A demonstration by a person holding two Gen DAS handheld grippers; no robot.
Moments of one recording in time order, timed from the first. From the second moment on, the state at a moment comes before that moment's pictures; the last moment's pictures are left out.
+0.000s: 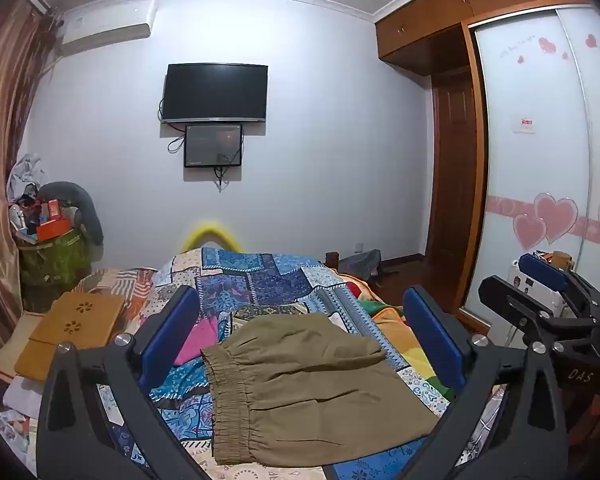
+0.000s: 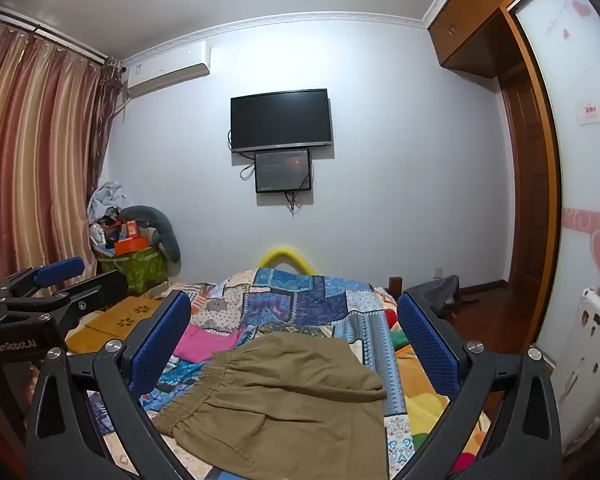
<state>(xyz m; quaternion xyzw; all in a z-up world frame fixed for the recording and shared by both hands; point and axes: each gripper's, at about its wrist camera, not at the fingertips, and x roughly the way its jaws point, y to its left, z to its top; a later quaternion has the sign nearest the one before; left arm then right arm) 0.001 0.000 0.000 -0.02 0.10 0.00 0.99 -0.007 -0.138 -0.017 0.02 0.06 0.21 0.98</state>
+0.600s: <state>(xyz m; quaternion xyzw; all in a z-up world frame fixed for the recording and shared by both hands) 0.001 -0.003 -0.002 0.00 0.10 0.01 0.99 -0.002 -0.139 -0.022 0.02 0.07 0.20 0.98</state>
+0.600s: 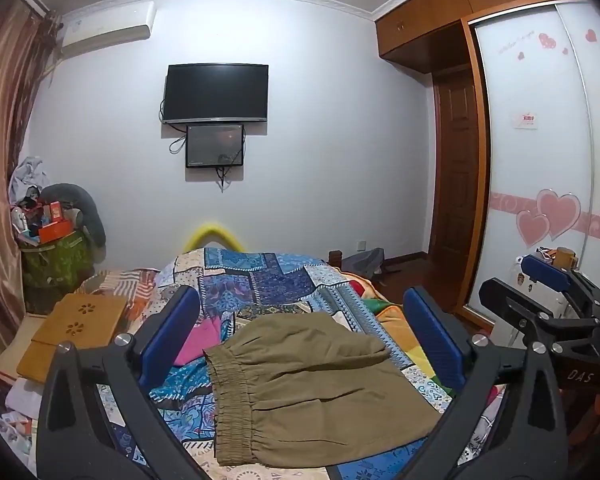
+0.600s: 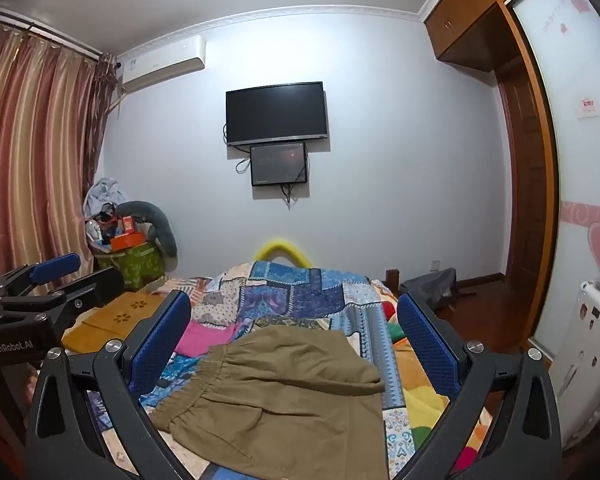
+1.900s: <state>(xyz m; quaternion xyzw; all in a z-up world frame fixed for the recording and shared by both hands) 0.005 -0.004 -0.006 -0.01 0.10 0.01 1.00 -0.001 -0.136 -0.019 0.01 0.08 0.20 0.98</state>
